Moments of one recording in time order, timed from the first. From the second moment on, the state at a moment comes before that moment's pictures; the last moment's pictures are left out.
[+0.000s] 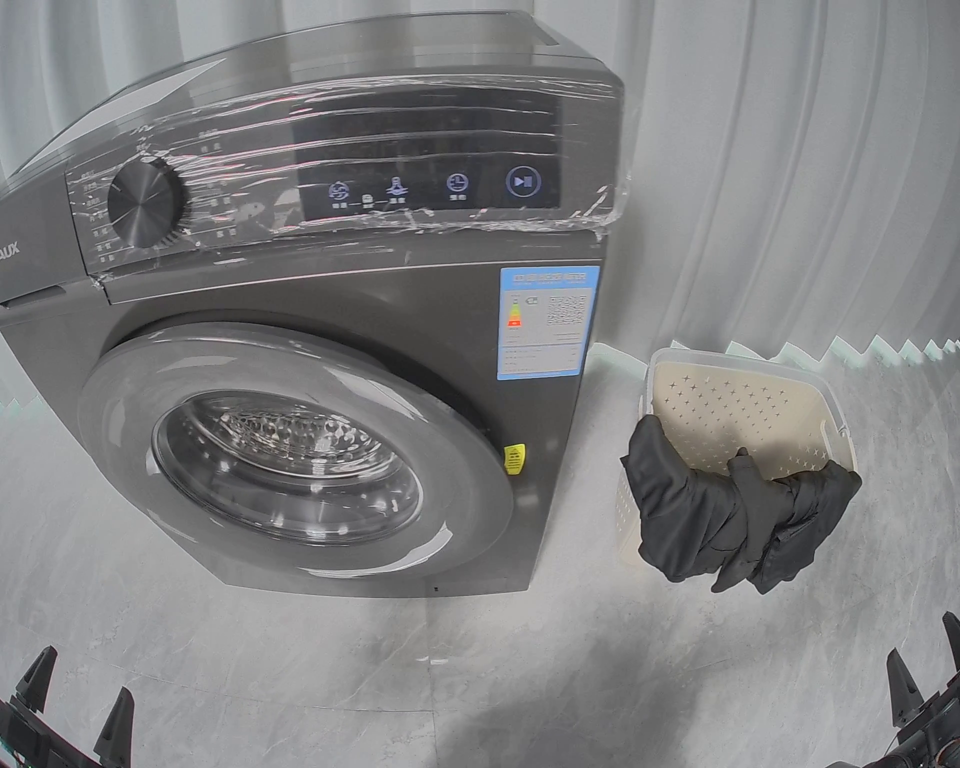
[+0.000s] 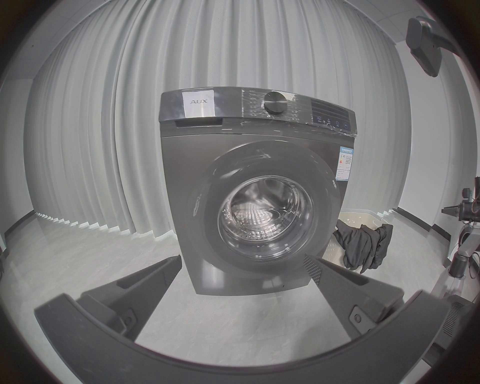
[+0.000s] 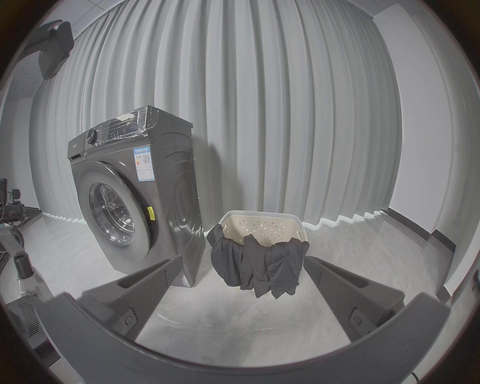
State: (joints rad) left arm 0.00 0.02 -0.02 0.01 -0.03 -0.01; right arm 0.00 0.02 -0.02 0.00 0.01 0.00
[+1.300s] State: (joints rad) left arm 0.00 0.02 -0.02 0.01 -0.02 -0.01; right arm 0.00 0.02 -0.02 0.00 0.00 0.00
